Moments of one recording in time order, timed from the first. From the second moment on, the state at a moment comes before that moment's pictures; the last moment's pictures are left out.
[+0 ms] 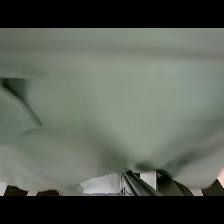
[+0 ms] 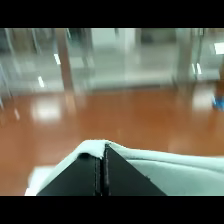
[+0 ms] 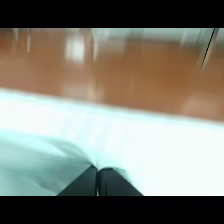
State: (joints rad) left arm 0.08 -0.48 1.55 1.44 -1.16 -1.45; right arm -0.09 -0.66 1.91 -1.24 1.68 1.56
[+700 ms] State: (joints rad) left arm 0.04 -1.27 1.37 1.37 -0.89 -1.52; right arm -0.09 -1.23 1.36 -1.18 1.13 1.51
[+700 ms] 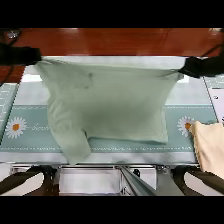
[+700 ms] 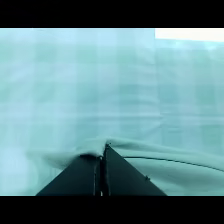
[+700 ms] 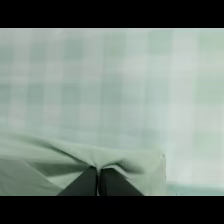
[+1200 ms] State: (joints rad) left arm 0.04 -1.63 1.59 1.17 -0.92 -1.57; right arm -0.10 -1.74 1.73 -1.12 1.11 1.51
